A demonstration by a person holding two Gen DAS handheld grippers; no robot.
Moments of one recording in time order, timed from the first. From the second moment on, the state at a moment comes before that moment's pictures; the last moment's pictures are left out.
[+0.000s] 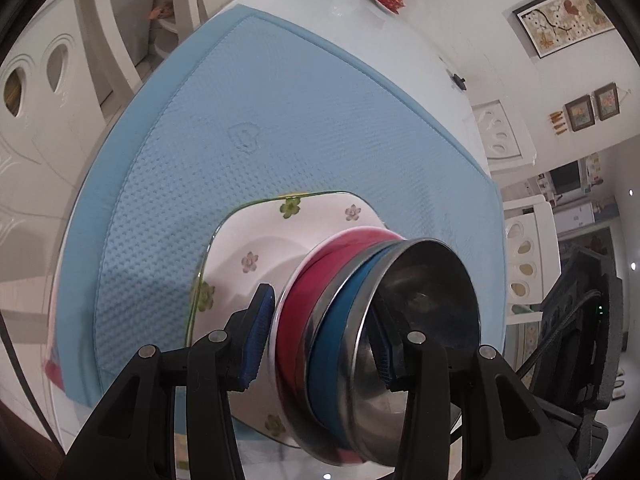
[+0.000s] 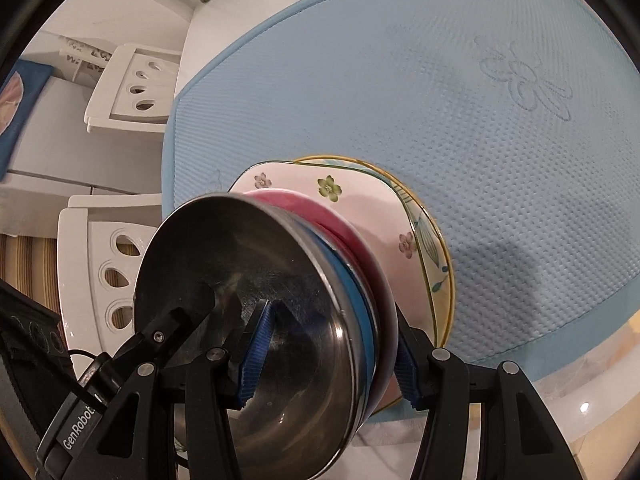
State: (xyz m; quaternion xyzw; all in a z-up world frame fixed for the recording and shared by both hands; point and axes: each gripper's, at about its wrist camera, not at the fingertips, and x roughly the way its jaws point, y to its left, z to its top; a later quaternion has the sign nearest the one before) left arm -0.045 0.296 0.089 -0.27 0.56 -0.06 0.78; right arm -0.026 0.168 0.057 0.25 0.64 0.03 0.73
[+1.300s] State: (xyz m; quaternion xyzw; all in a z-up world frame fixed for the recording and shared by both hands) left arm -0.165 0.288 0.249 -0.04 0.34 0.07 0.94; right arm -0.104 0.155 0.222 0.03 0.50 -0.05 0.86
